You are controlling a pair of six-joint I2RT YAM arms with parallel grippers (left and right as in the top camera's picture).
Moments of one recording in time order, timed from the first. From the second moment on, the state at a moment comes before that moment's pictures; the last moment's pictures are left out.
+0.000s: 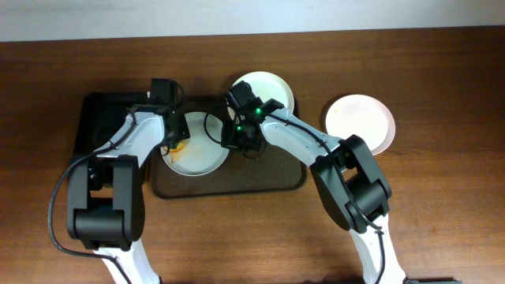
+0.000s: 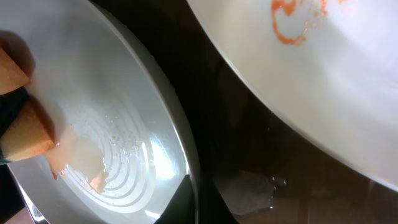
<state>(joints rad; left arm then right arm) -0.08 2.03 1.28 -0.57 -0.14 -0.31 0.60 2.26 1.68 -0.60 -0.32 0.73</state>
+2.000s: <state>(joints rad) -0.16 2.00 1.24 -0.58 -0.20 -0.13 0.59 2.26 1.68 -0.60 -0.33 0.73</state>
